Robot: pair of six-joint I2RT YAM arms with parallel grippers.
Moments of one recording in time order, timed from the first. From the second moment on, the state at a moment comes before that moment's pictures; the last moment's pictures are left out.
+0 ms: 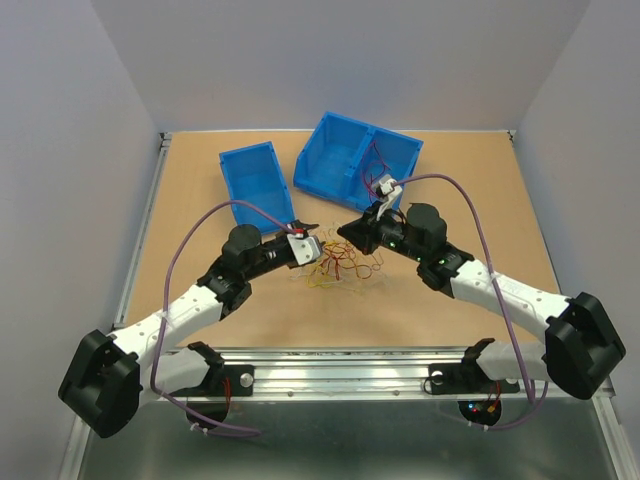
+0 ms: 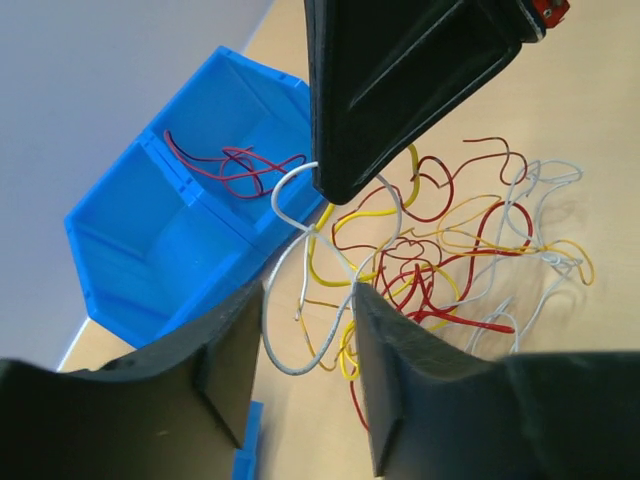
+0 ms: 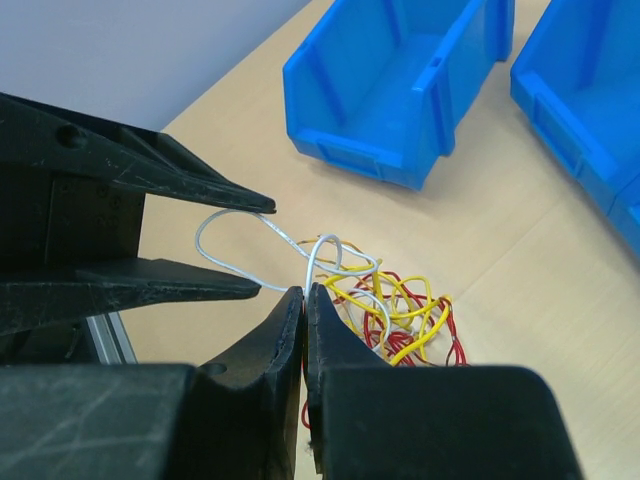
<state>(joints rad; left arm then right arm) -0.63 1.05 0.53 0.41 0.42 0.57 0.68 1.25 0.74 0.39 -0.31 0.32</state>
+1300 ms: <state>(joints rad) -0.63 0.93 0.72 0.33 0.24 0.43 0.68 1.55 0.71 0.54 -0.30 0.29</state>
